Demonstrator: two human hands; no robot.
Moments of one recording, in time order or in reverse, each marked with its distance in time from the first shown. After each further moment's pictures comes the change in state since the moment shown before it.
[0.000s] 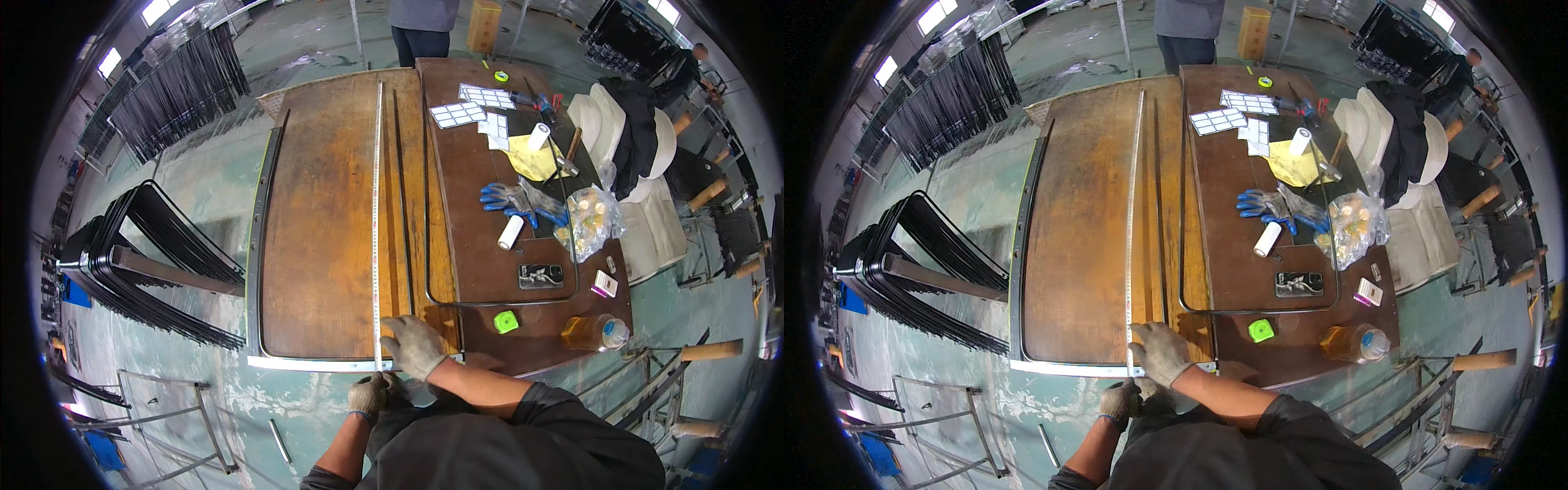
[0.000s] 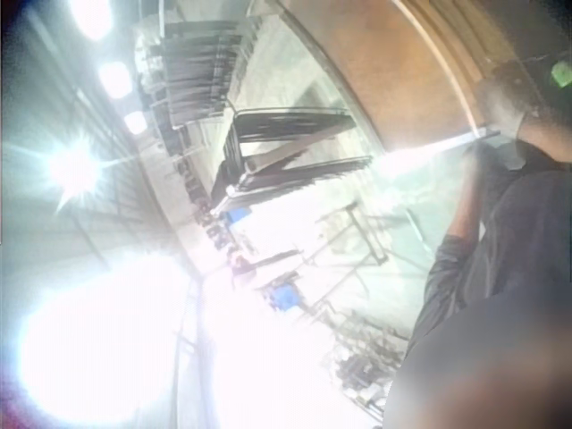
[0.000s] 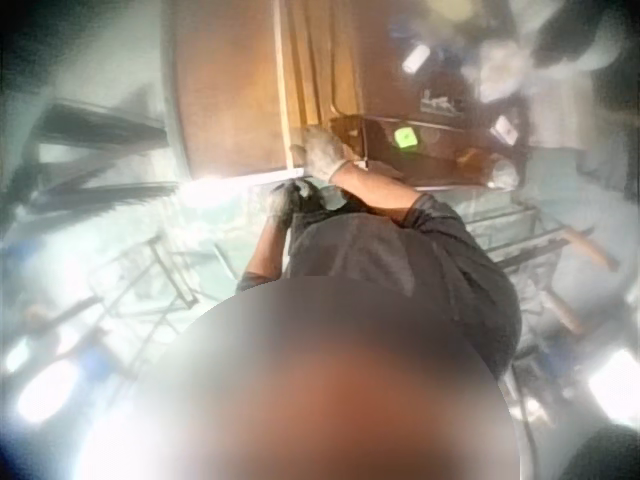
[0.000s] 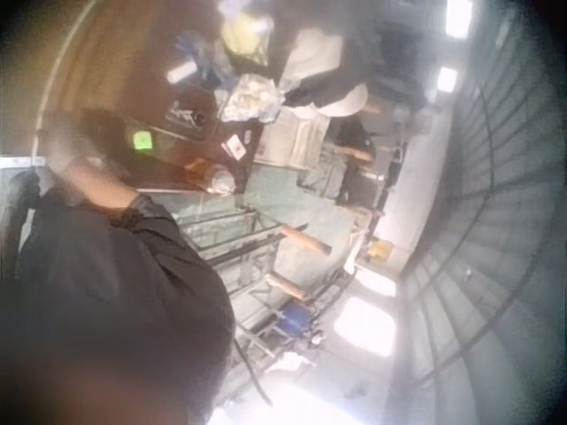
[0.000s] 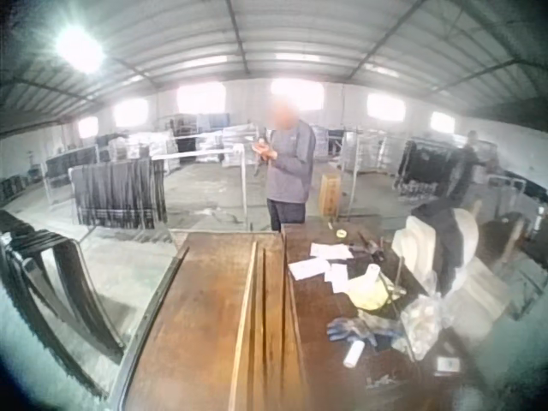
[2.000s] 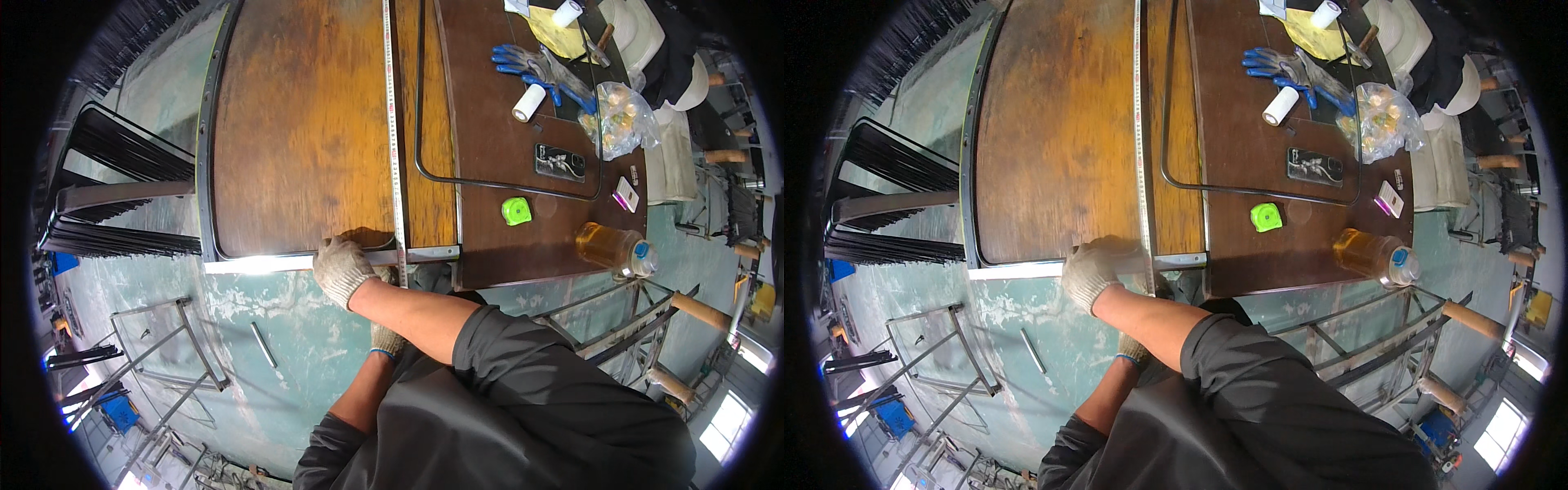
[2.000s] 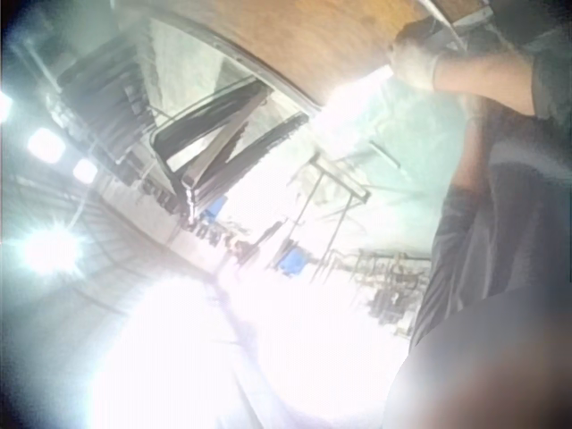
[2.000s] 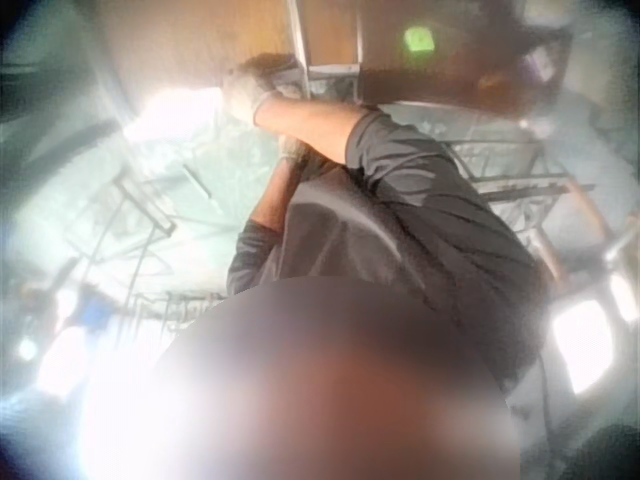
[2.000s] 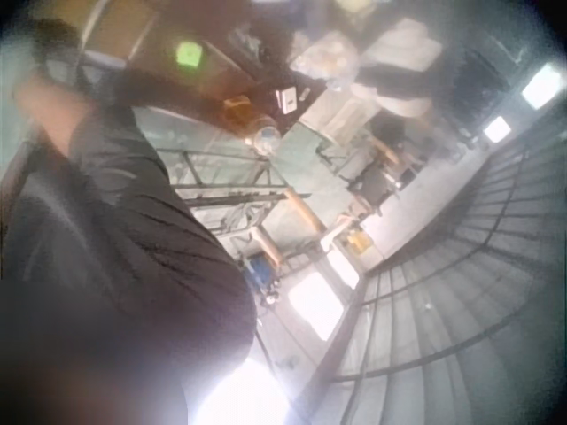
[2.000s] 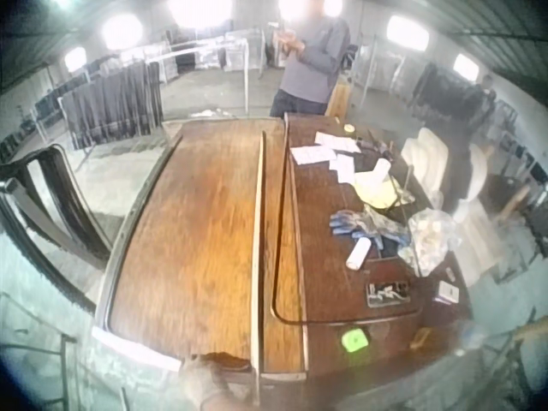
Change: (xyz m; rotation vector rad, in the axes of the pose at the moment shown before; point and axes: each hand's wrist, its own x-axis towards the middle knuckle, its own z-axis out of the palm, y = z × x) left_hand 0.027 -0.202 0.092 -0.069 -0.367 0.166; right_hand -0.014 -0.034 0.166 -0.584 -0.430 -0.146
